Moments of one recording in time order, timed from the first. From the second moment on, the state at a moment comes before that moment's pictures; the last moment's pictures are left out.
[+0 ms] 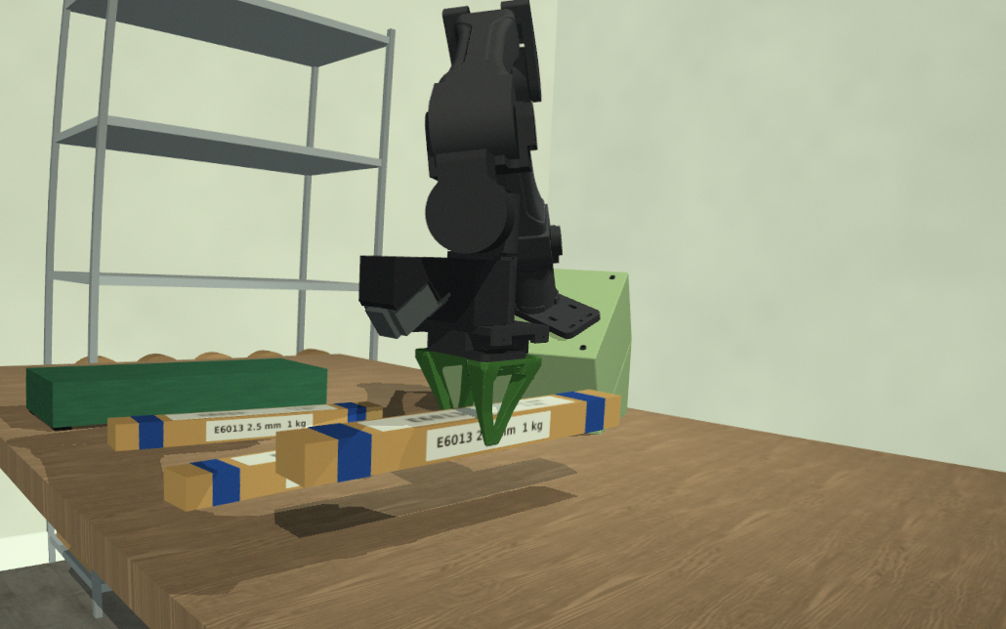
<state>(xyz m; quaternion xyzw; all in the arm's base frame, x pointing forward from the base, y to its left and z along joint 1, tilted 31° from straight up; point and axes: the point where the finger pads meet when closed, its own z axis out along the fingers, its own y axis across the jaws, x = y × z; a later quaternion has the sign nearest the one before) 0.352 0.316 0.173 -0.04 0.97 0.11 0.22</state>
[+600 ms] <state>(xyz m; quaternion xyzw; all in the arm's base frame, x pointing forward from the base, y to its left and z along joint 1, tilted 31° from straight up) 0.364 0.323 0.151 -0.04 0.97 0.11 0.22</state>
